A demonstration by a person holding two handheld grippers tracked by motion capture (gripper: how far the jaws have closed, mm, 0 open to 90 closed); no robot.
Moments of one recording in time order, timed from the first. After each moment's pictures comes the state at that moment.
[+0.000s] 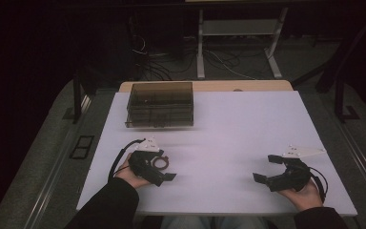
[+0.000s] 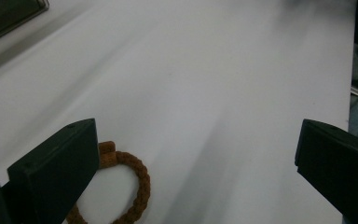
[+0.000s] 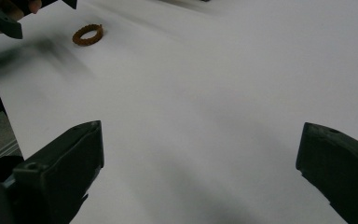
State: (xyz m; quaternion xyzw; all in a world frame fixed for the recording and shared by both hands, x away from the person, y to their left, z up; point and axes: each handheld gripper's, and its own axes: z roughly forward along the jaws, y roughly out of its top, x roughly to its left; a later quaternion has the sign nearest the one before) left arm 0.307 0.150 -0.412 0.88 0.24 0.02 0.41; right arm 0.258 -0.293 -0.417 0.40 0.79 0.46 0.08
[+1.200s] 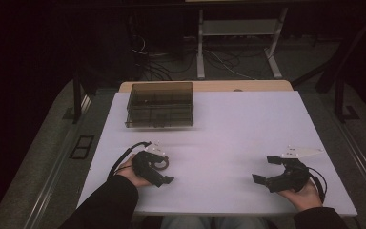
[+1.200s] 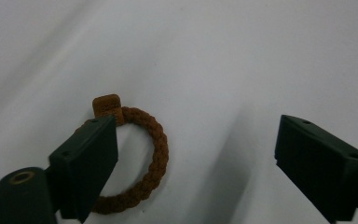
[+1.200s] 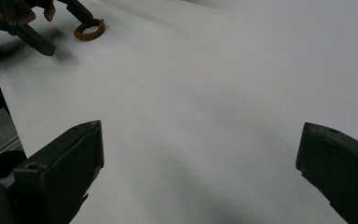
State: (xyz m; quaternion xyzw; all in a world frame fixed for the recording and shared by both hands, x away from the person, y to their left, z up) left arm 0.318 0.148 -0.432 0.92 0.22 0.01 0.32; right arm 0.258 -0.291 -0.419 0.40 0.80 0.45 0.07
